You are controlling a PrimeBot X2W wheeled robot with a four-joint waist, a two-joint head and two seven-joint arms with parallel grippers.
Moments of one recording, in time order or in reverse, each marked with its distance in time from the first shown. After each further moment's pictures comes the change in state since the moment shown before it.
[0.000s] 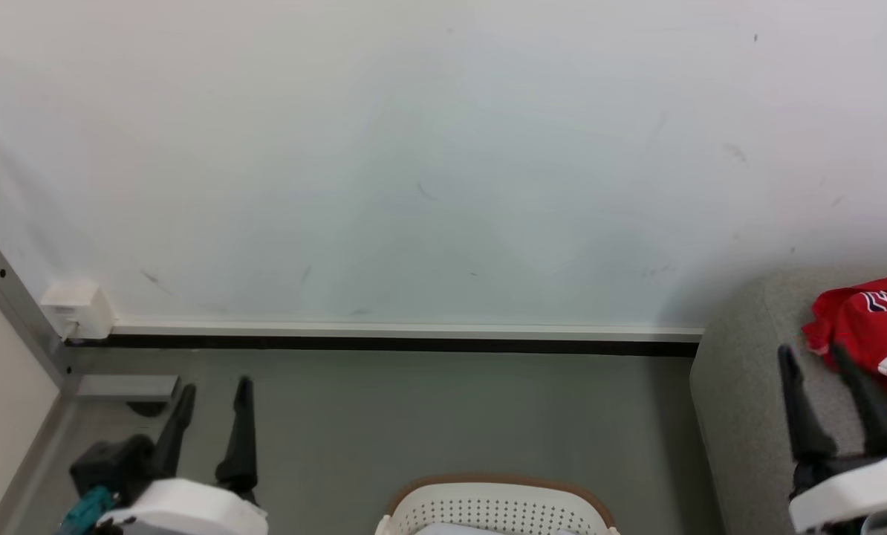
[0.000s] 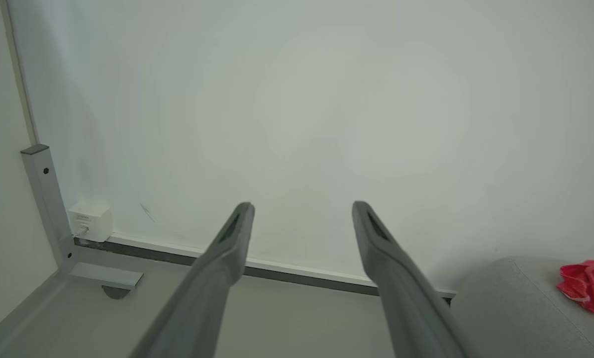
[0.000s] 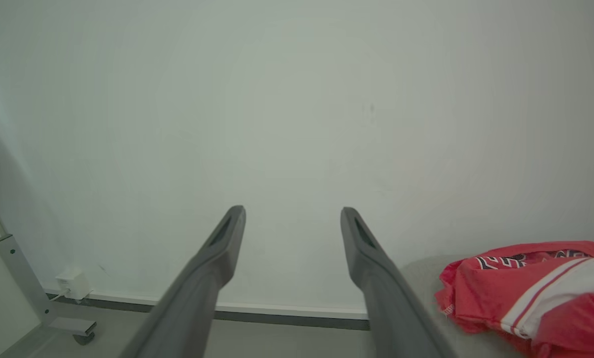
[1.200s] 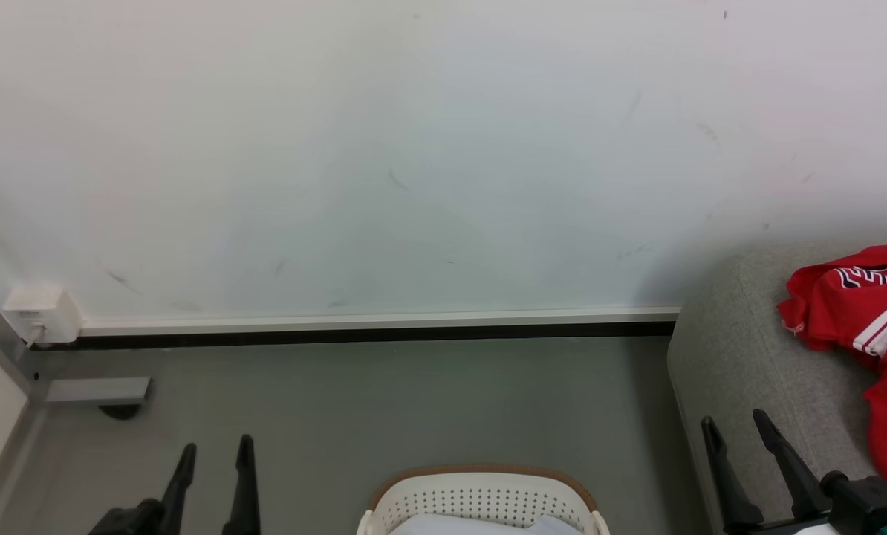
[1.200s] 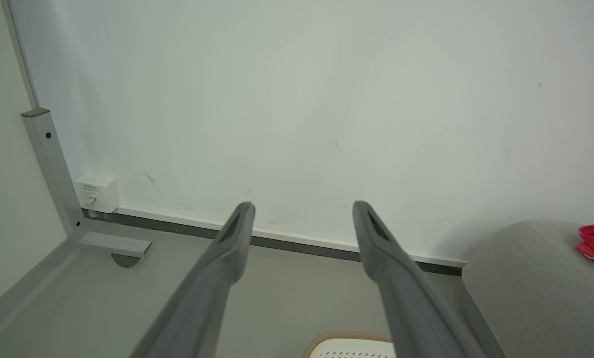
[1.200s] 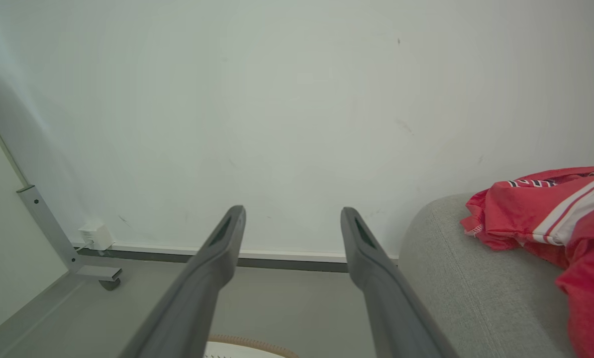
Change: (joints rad) left arm 0.146 -0.286 0.338 0.085 0.380 -0.234 0.000; right arm 0.152 0.142 0.021 -0.041 -0.163 0.000 -0.021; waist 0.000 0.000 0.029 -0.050
